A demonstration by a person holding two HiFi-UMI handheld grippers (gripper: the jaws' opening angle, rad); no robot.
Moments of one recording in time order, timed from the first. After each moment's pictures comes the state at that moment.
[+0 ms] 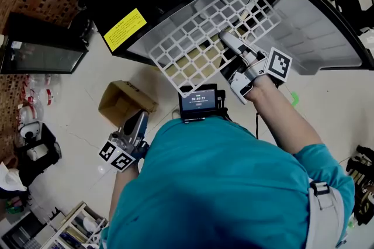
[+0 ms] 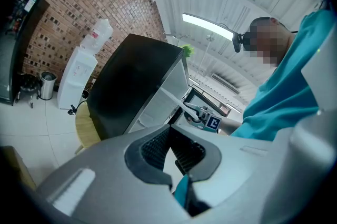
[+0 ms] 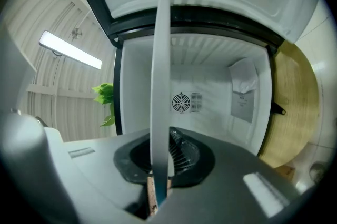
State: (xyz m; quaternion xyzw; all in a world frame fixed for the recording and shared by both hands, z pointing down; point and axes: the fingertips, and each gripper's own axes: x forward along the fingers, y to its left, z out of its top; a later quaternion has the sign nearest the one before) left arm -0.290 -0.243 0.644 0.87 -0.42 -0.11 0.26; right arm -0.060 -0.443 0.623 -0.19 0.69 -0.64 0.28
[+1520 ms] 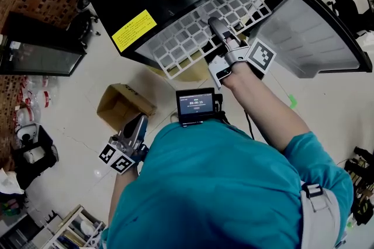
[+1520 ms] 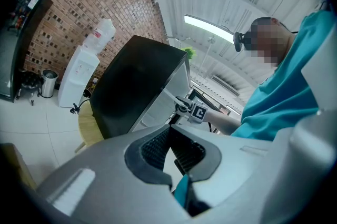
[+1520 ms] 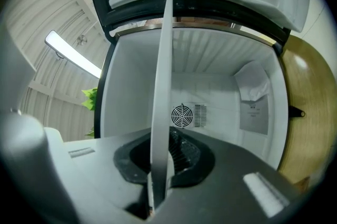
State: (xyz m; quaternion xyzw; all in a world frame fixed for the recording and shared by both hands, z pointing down) left arm -0.287 -0.236 0.652 0.86 -0.42 -0.12 0.26; right arm -0.077 -0.485 0.629 -0.28 0.66 -0.62 0.33
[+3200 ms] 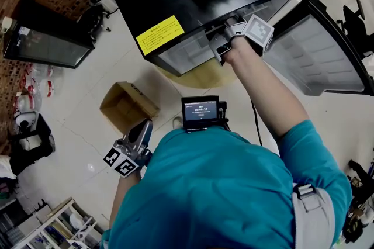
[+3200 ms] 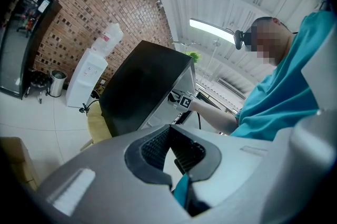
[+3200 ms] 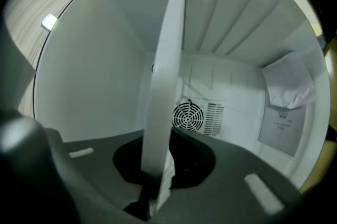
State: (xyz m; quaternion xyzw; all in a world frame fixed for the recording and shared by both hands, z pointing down) left arm -0.291 -0.221 0.655 0.85 -0.45 -0.13 0.26; right arm -0.126 -0.560 0.608 -0.26 0.69 -0.62 0.27
